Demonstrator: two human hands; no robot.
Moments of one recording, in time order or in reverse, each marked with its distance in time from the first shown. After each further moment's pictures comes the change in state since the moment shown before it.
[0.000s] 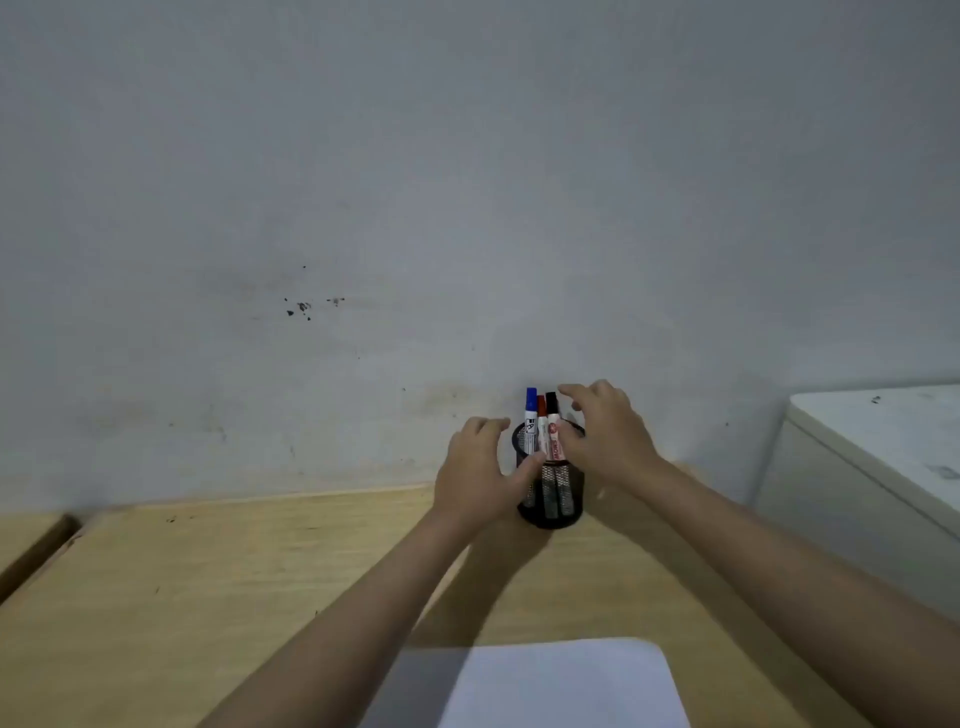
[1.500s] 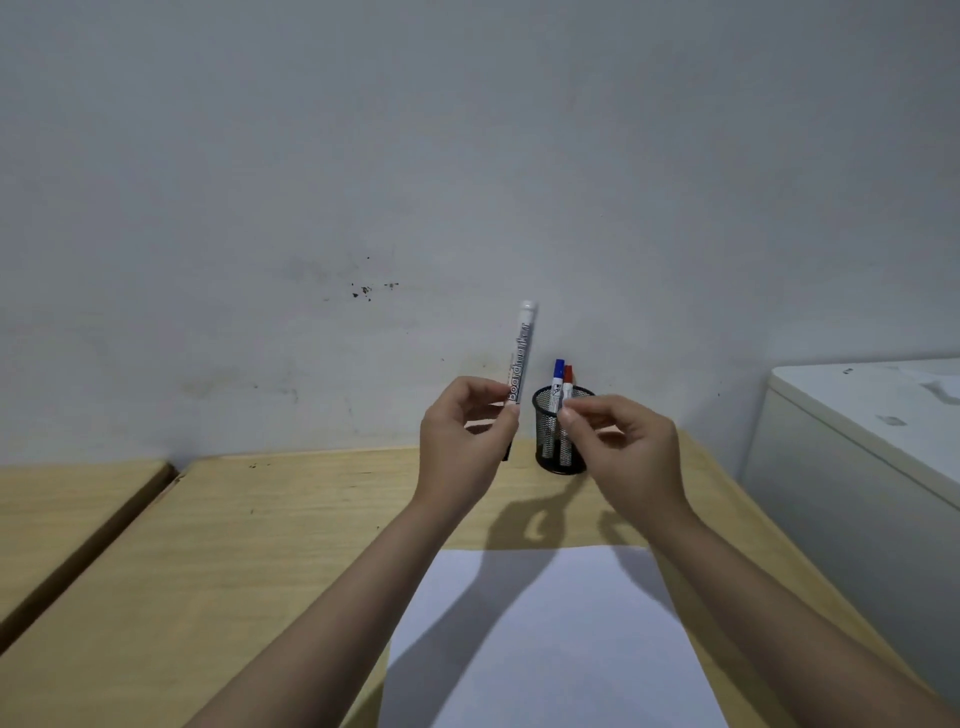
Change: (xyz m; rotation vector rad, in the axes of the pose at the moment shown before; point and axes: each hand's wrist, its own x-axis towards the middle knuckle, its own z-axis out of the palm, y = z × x) left_hand -0.066 0.065 -0.067 -0.669 0.274 -0.015; right_hand -0.110 -0.059 -0.052 0.773 0.432 -0.059
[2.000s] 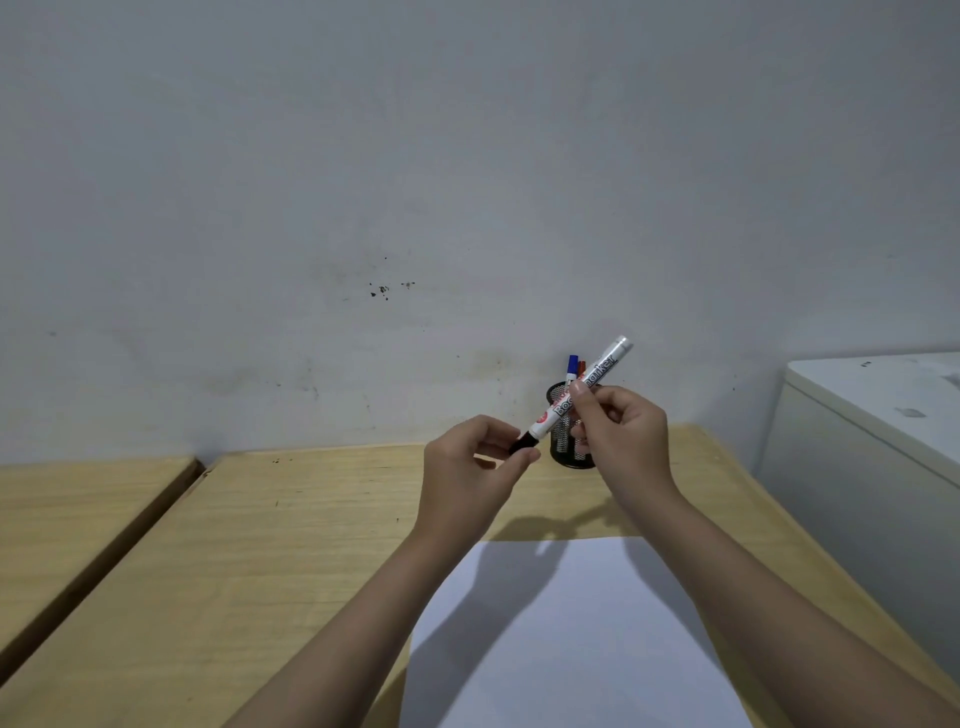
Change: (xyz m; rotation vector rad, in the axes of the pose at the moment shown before) left_hand -0.061 0.003 -0.049 0.240 -0.018 0.038; right_hand -0.031 -0.039 0.032 0.219 0.027 0.357
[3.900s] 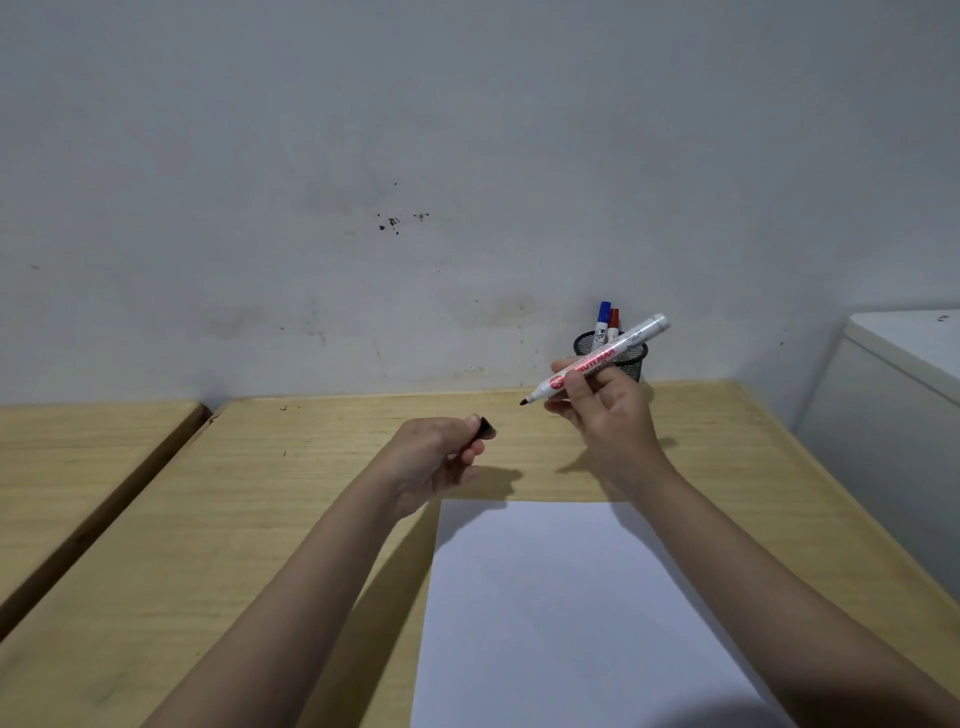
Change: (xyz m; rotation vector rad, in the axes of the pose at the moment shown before) left_hand 0.025 -0.066 -0.045 -0.418 -0.329 -0.774; right_hand 0.006 0.055 0.027 0.218 -0.306 0.028
